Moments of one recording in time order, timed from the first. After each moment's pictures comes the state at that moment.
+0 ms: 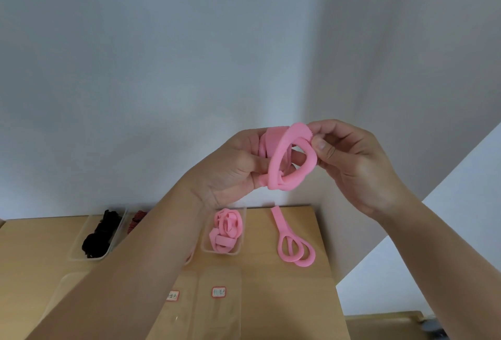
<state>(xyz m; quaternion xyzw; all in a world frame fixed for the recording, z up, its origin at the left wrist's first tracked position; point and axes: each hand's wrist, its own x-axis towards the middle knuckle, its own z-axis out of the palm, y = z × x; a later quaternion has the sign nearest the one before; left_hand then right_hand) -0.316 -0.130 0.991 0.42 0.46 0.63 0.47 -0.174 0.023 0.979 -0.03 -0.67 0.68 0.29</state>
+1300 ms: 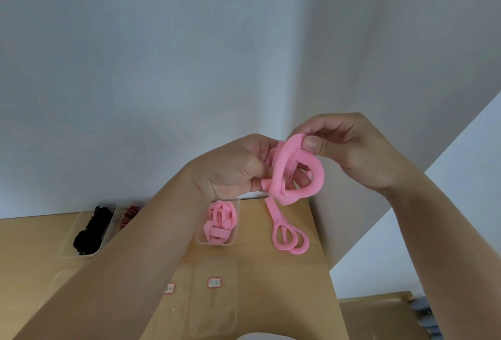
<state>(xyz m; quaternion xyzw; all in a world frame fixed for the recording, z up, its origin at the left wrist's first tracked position) -0.308 -0.123 0.986 0.41 0.51 0.51 0.56 -0.166 0.042 0.991 0.01 -0.78 0.60 0.19</state>
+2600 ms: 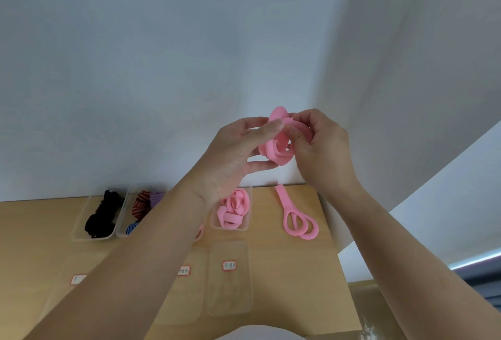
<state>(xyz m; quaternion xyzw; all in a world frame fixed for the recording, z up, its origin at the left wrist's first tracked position) -0.334 -0.179 0.968 0.24 0.56 0.68 0.41 -0.224 -0.056 0.960 -0.24 -0.80 0.42 0.35</state>
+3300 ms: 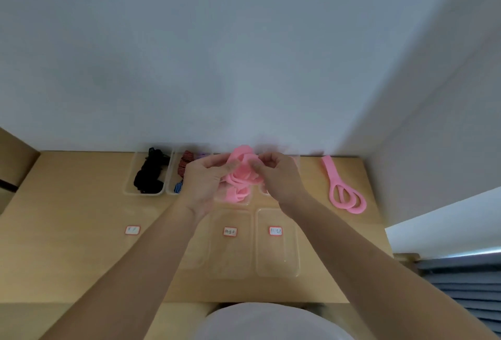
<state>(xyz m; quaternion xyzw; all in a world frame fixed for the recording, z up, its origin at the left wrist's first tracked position) -0.420 -0.322 0.812 0.01 0.64 0.69 0.33 -0.330 -0.183 0.807 -0.35 -0.68 0.64 0.10</state>
